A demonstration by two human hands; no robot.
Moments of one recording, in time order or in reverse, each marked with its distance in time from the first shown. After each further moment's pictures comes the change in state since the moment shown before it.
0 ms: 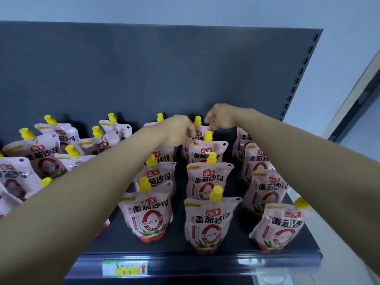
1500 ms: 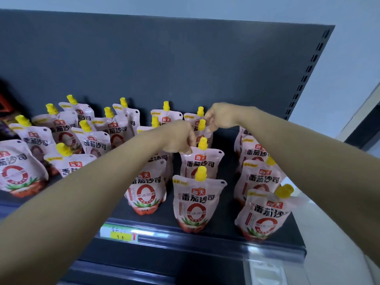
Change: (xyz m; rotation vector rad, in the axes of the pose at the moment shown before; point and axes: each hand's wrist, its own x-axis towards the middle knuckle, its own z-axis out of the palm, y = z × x) left_hand -0.049 0.034 0.025 0.079 -0.058 -0.083; right_hand -0.031 -0.001 0.009 0.003 -0.063 -0.190
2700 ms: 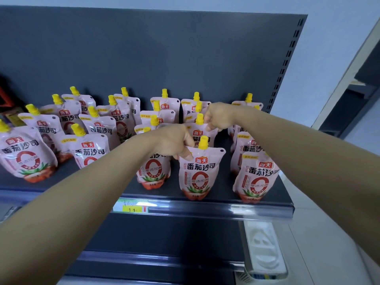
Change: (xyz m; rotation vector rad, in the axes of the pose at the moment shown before) left_hand -0.072 0.009 0.027 -0.199 -0.159 0.001; right_hand -0.071 -0.040 0.034 -0.063 0.002 0.070
